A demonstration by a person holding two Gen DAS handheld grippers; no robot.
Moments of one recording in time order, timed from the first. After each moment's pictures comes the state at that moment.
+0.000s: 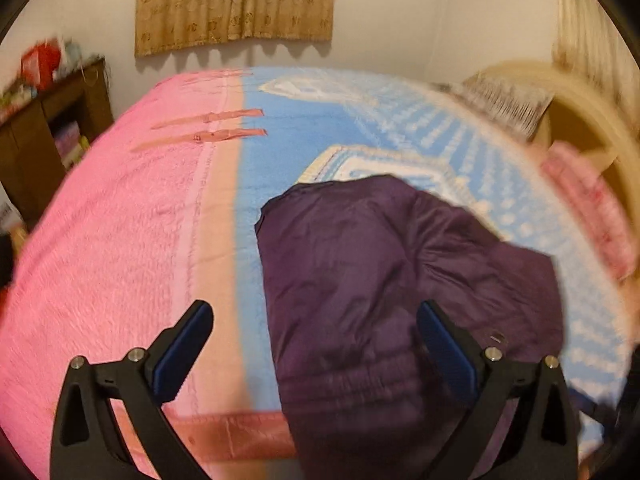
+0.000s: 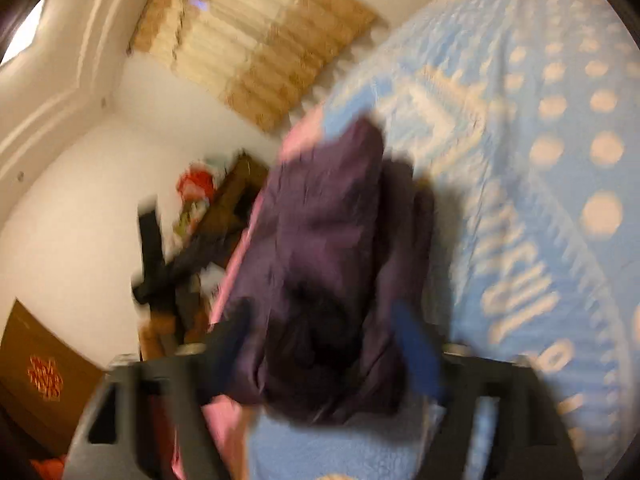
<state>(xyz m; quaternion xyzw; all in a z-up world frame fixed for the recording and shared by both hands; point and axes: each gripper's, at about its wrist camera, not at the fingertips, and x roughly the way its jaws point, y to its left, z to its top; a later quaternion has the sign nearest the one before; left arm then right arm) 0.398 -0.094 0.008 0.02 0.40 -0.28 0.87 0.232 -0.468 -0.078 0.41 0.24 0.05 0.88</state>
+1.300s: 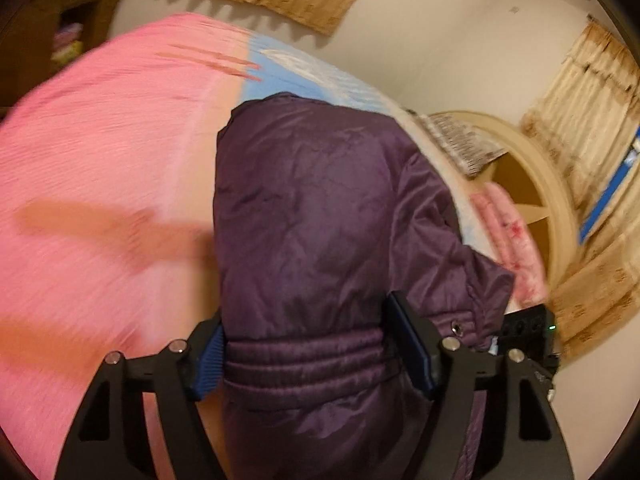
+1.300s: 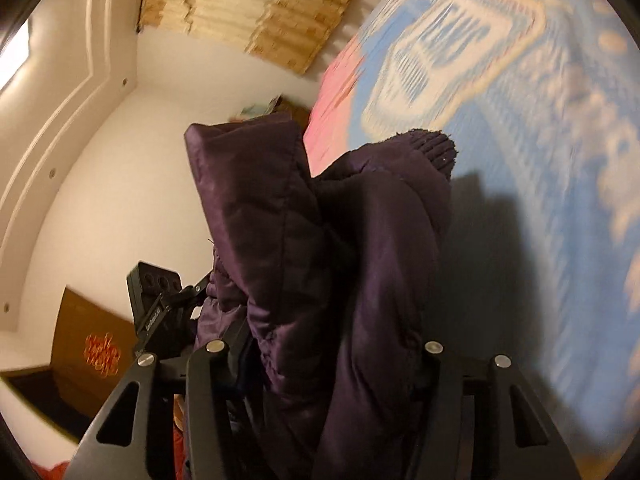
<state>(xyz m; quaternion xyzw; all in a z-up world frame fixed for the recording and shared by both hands) 0.287 -0.002 -0.011 -0.12 0.46 -0.32 0.82 0.252 -0.392 -0.107 0.46 0.33 0.20 0.80</state>
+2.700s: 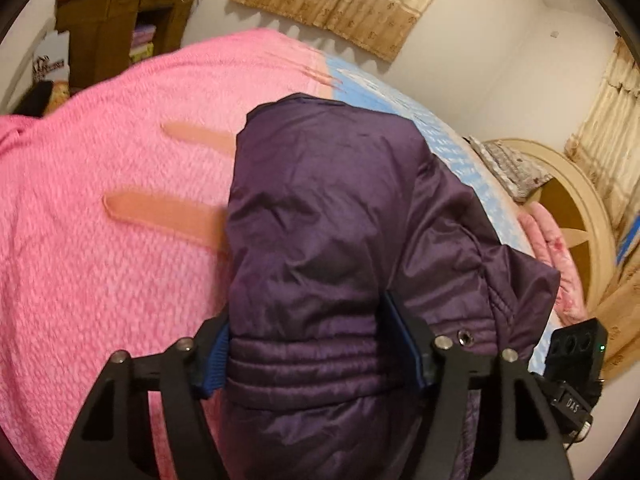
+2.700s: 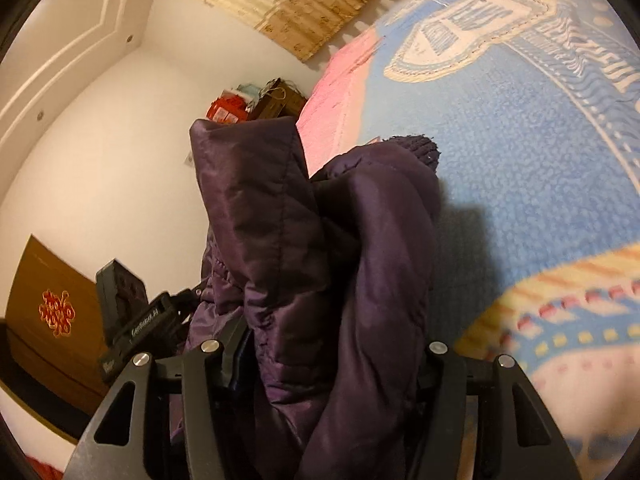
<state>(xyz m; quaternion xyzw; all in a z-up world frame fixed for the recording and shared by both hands) 0.230 0.090 -0.063 -0.15 0.44 -0.24 0.85 0.186 -0.265 -0.108 0.38 0.35 0.15 0.84</state>
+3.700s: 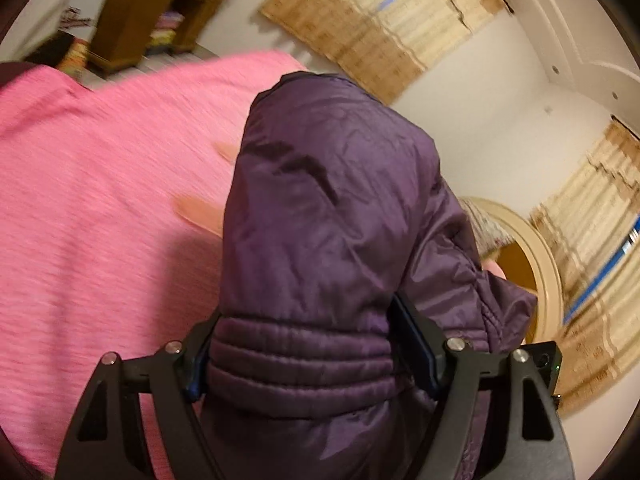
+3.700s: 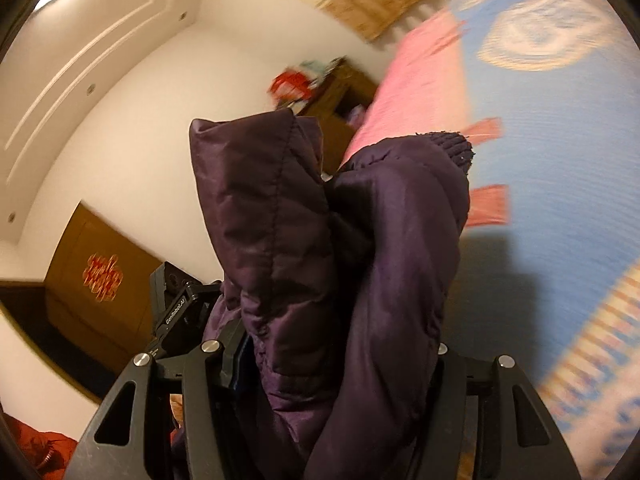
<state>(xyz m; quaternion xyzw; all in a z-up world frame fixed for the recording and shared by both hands) 0.208 0.202 -0.051 -0.28 0.40 -0.24 0.84 0.178 -0.193 -0.062 0.37 0.33 0.29 0.82</state>
